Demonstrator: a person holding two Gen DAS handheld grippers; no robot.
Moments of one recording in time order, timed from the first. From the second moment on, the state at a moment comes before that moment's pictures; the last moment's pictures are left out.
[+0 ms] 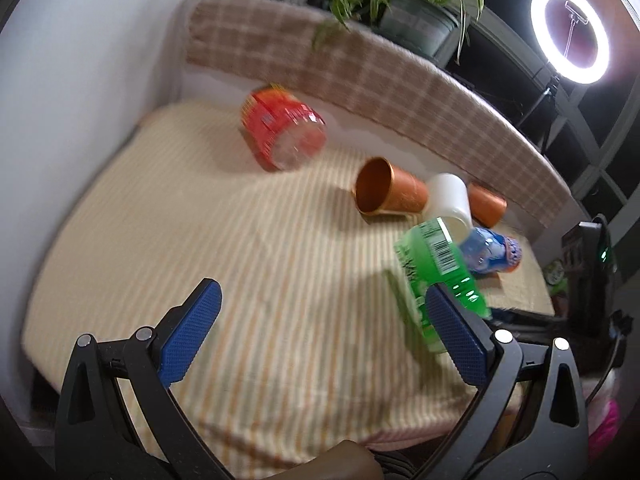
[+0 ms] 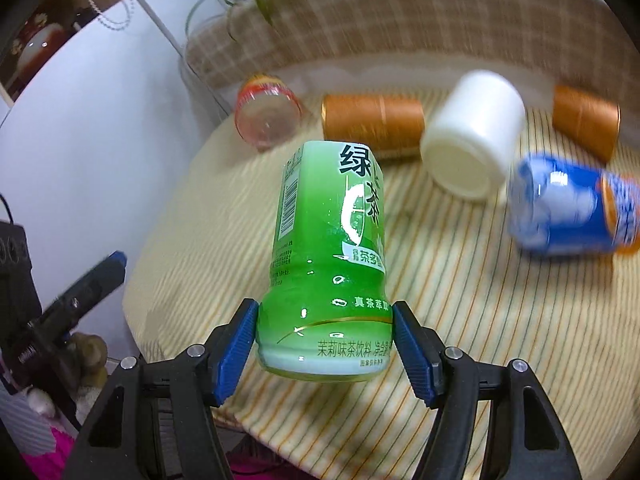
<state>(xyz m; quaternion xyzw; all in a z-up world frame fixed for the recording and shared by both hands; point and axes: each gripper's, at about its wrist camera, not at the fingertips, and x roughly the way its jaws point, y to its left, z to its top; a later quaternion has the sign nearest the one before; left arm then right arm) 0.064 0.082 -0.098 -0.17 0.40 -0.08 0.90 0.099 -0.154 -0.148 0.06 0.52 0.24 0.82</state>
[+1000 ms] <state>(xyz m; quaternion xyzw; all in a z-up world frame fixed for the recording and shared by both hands) 0.162 0.001 -0.155 -0.28 0.53 -0.19 0.77 0.047 -0.260 -0.134 0.15 0.49 0.17 0.84</state>
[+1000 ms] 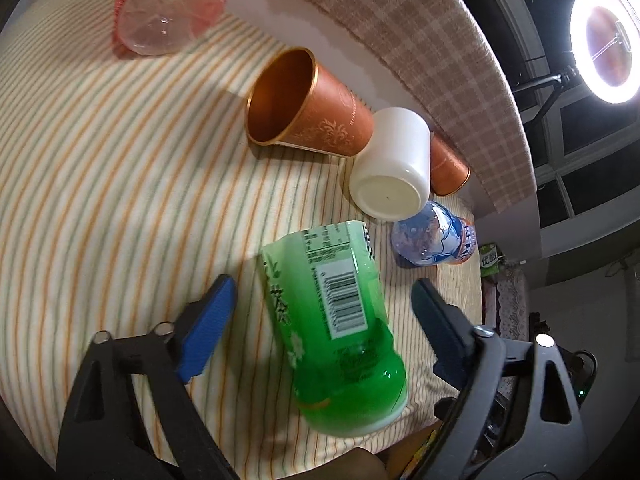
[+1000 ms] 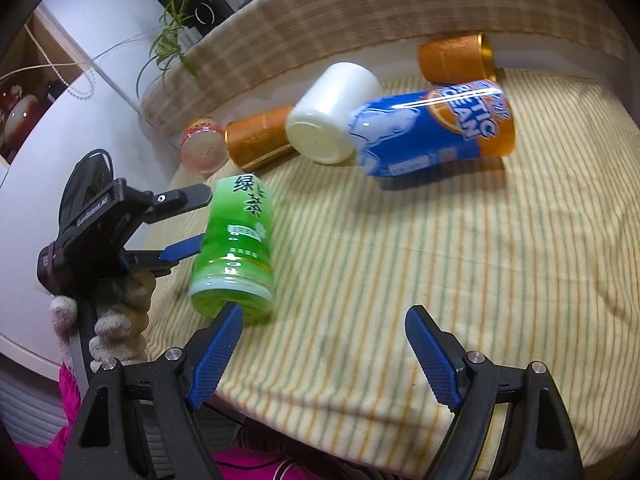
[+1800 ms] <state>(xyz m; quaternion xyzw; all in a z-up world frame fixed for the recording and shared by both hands) 0.147 -0.038 -0.114 -0.16 0.47 -0.20 0.84 0.044 -0.281 -0.134 0.17 0.48 0.14 0.85</state>
